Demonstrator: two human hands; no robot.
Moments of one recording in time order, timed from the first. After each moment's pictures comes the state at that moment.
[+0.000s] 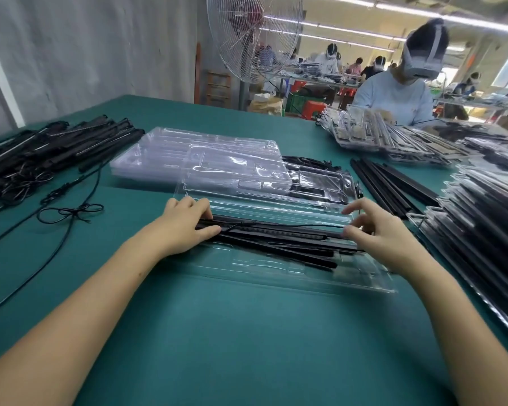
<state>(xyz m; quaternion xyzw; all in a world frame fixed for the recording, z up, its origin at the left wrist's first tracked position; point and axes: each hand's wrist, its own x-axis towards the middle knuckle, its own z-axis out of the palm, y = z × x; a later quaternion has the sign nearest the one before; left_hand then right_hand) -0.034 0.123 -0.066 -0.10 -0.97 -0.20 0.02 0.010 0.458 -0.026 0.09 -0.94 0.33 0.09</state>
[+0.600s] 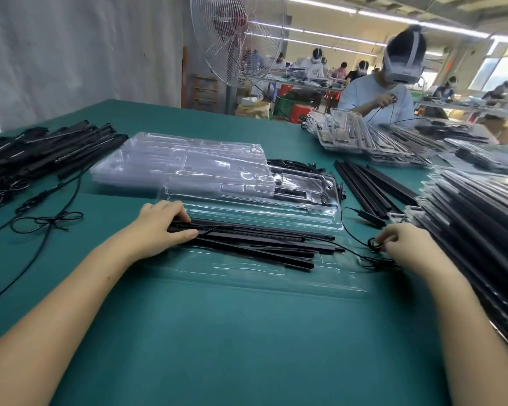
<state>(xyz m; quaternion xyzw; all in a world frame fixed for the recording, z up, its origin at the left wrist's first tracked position) -0.037 0.110 -0.069 -0.11 -0.96 -0.25 0.05 0.002 0.527 -0.036 -0.16 -0.96 0.20 0.08</state>
